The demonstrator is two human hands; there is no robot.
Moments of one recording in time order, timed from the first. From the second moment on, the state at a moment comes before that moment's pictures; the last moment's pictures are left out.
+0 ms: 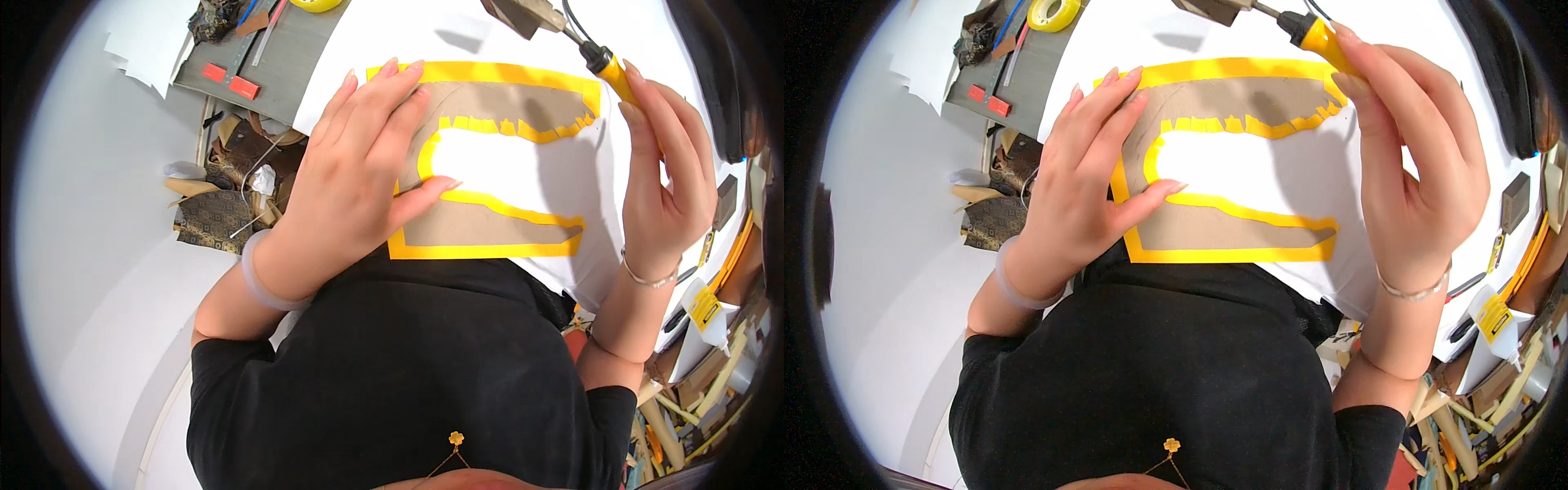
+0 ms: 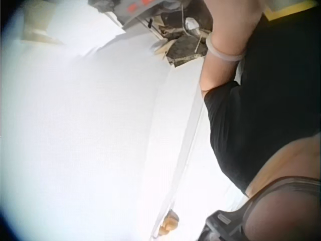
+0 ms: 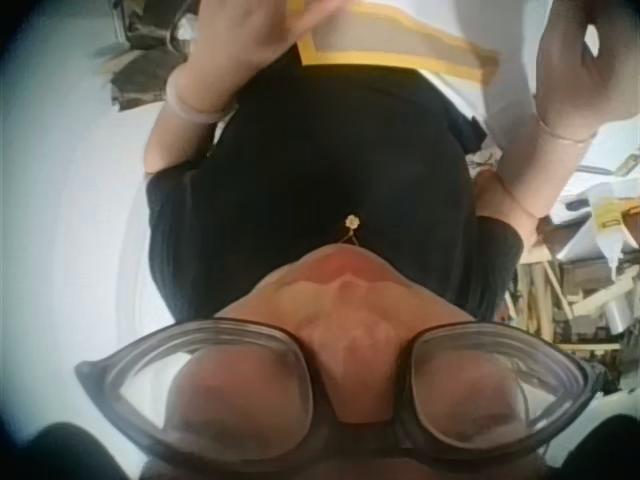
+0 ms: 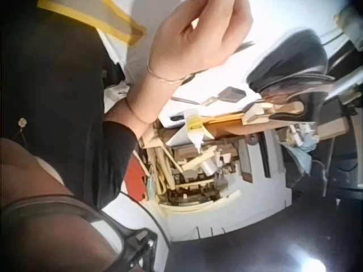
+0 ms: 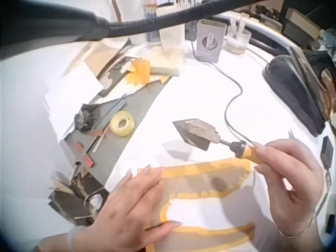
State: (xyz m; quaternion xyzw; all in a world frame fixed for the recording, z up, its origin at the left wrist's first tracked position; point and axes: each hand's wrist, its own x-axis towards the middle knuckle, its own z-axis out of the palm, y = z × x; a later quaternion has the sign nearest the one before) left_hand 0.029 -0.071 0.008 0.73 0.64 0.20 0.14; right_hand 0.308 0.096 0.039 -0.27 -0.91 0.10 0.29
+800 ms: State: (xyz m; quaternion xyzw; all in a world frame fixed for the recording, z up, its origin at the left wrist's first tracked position) left_hand 0.077 -0.076 0.027 0.76 0.62 0.16 0.09; right_hand 0.289 0.094 0.008 -0.20 -0.83 0.10 0.51
